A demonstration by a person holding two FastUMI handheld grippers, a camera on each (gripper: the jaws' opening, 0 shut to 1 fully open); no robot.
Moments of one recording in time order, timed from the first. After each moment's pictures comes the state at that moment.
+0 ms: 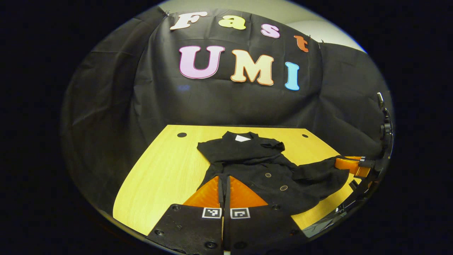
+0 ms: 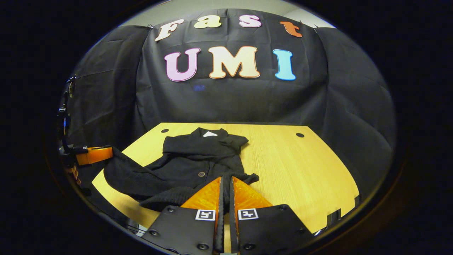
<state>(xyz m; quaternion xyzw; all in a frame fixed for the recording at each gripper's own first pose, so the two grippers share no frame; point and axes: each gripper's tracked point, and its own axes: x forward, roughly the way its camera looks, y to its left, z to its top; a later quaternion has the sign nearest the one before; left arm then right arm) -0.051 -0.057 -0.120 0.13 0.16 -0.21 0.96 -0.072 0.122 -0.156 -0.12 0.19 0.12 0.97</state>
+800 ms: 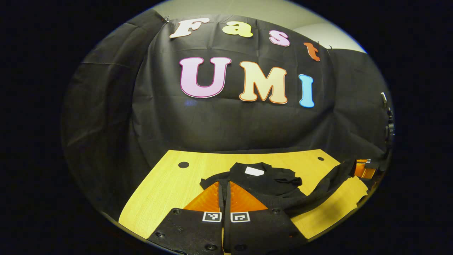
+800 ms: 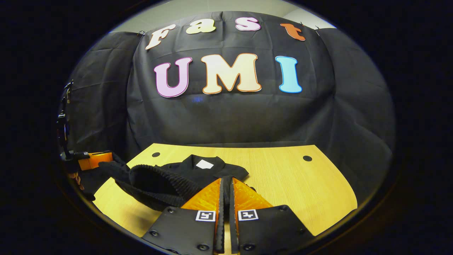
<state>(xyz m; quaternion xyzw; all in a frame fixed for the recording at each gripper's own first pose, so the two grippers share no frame) 0.074 -0.113 -0.071 0.13 0.09 -0.17 0.97 0.066 0.158 -0.092 -0.09 0.16 0.14 0.97</state>
